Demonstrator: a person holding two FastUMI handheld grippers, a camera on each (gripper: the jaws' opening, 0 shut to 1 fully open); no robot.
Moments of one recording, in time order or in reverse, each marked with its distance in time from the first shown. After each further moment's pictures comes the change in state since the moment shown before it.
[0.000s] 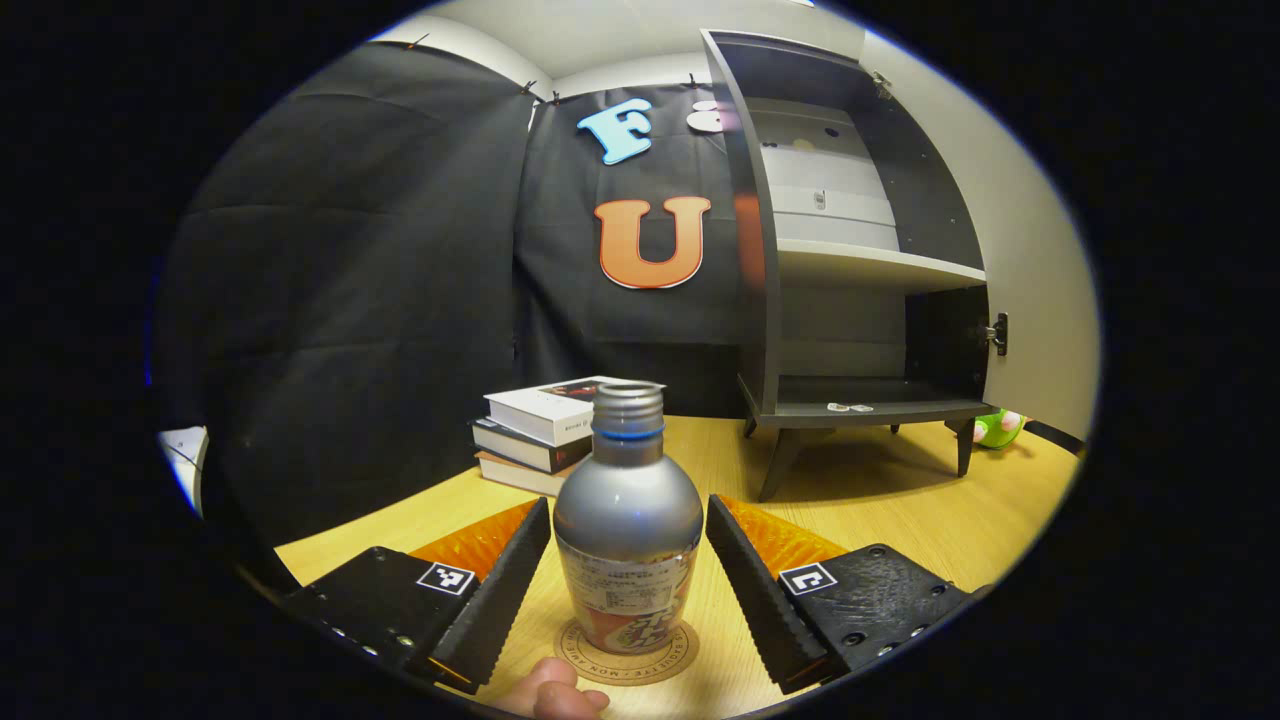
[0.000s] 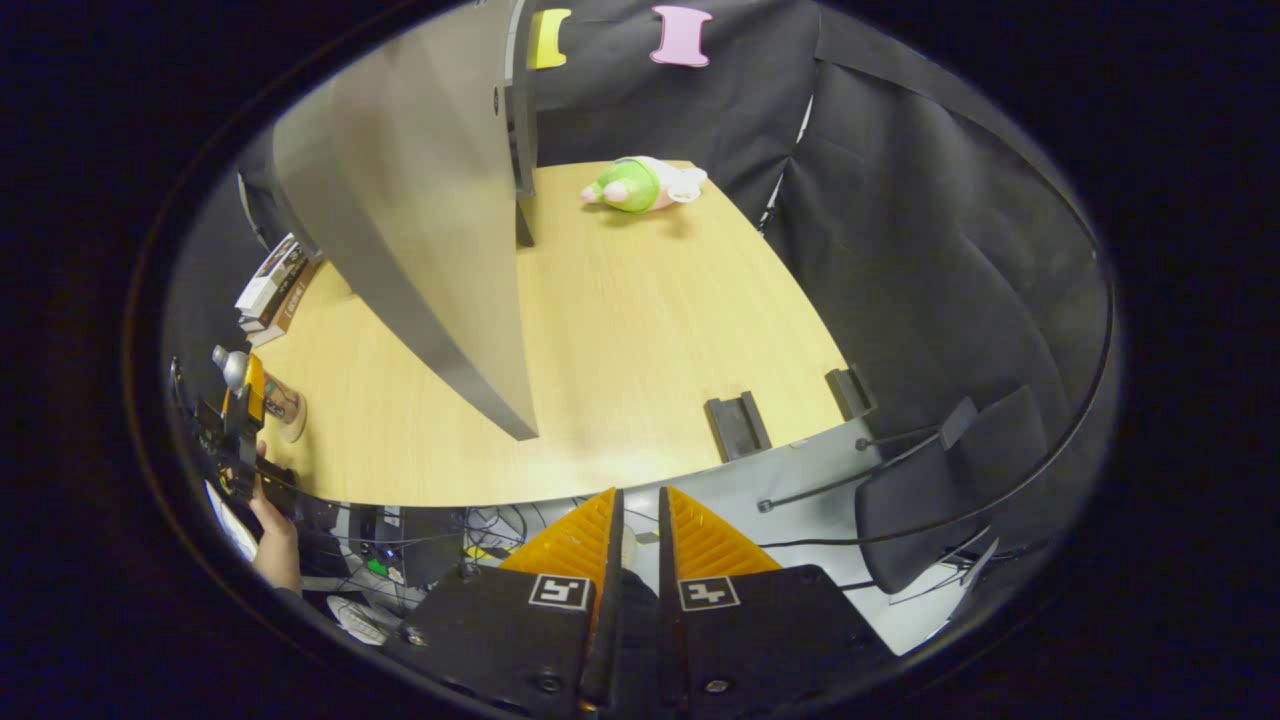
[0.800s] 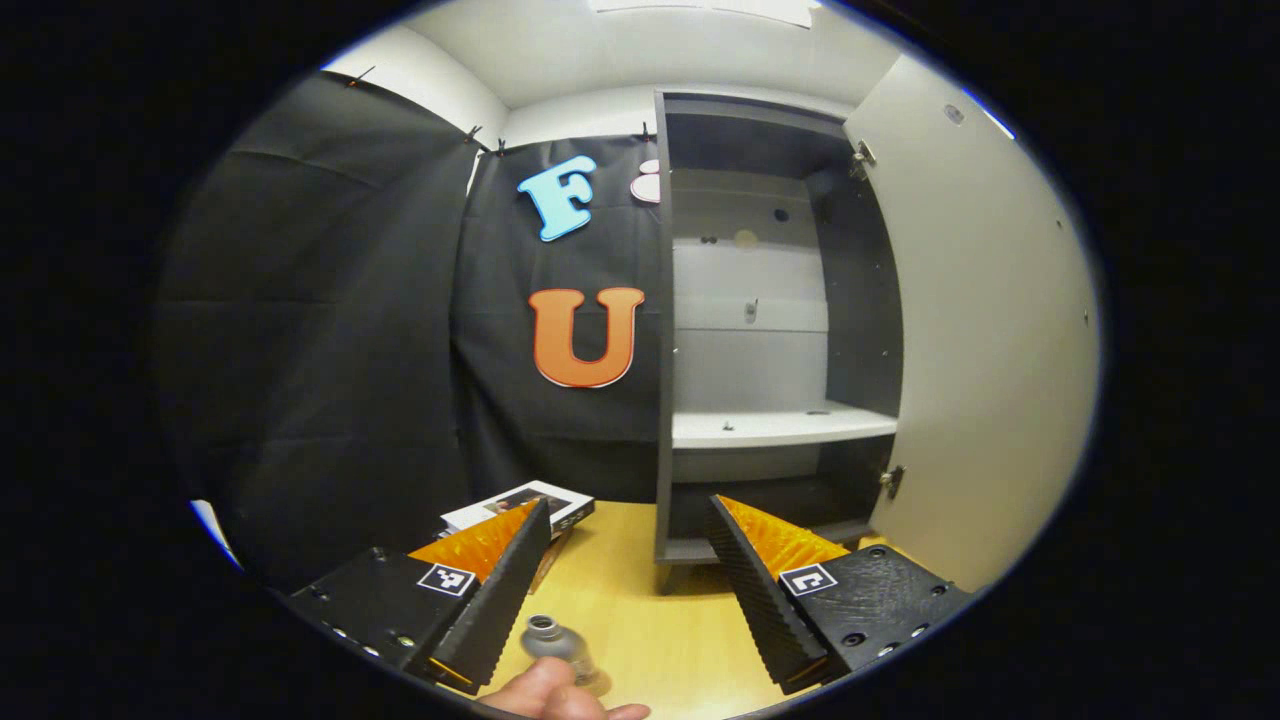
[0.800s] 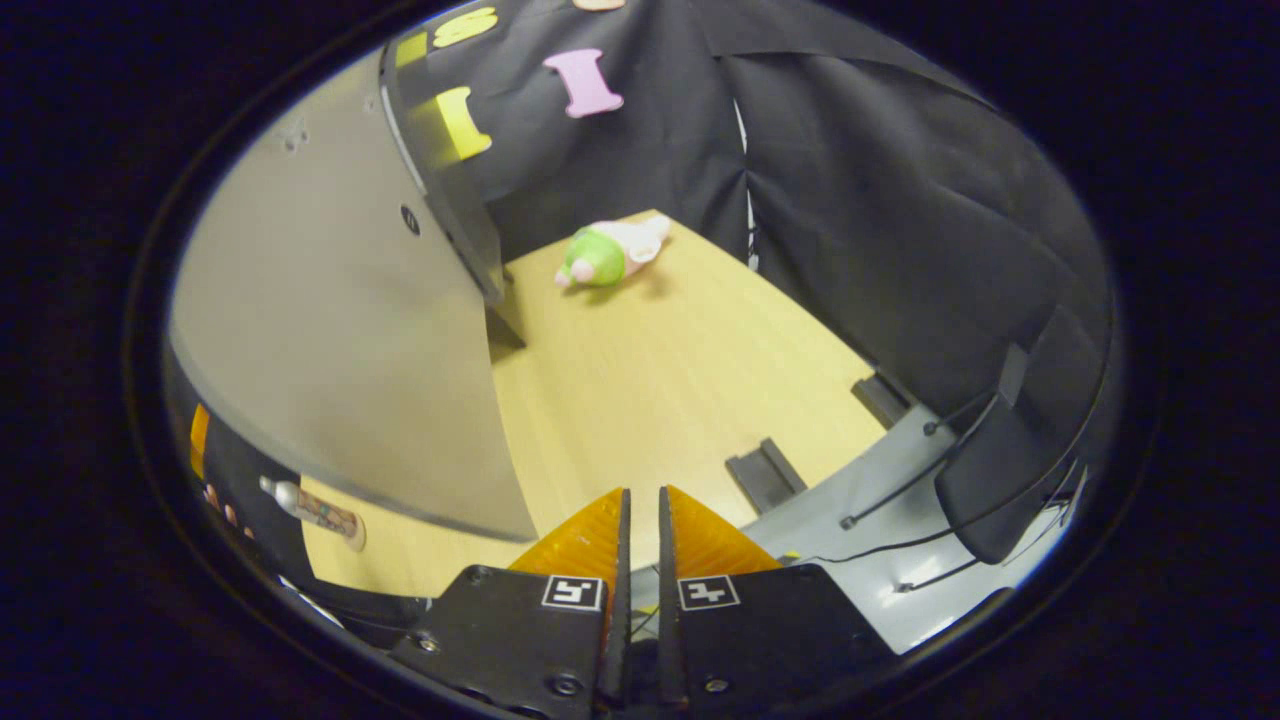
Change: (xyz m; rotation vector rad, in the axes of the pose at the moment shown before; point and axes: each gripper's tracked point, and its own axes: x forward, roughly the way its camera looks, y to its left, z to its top) left arm -0.051 -0.082 0.223 -0.031 -0.067 -0.189; right arm 0.007 -0.034 0.083 0.283 -0.283 0.138
